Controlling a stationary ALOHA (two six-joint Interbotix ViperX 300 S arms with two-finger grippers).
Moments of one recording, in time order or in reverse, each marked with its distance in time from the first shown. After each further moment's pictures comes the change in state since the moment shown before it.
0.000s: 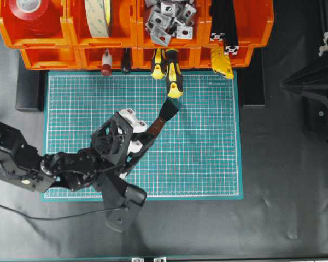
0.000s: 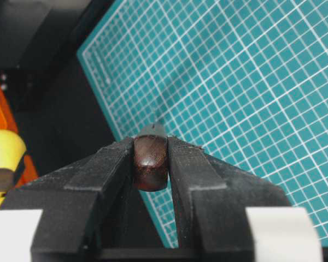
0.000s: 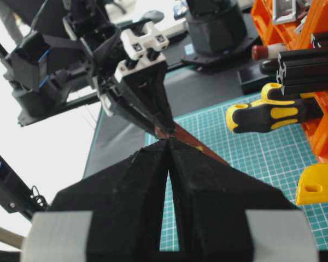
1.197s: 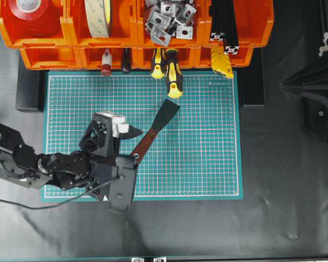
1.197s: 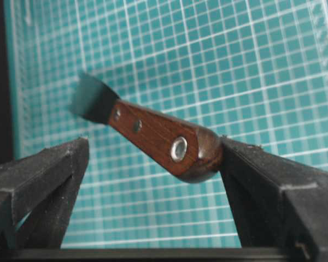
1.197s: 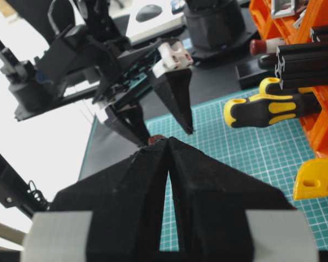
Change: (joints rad) left arm -0.018 -0.002 0.129 0.000 -0.103 -0.612; right arm 0.000 0.000 0.002 -0.002 0.017 -0.003
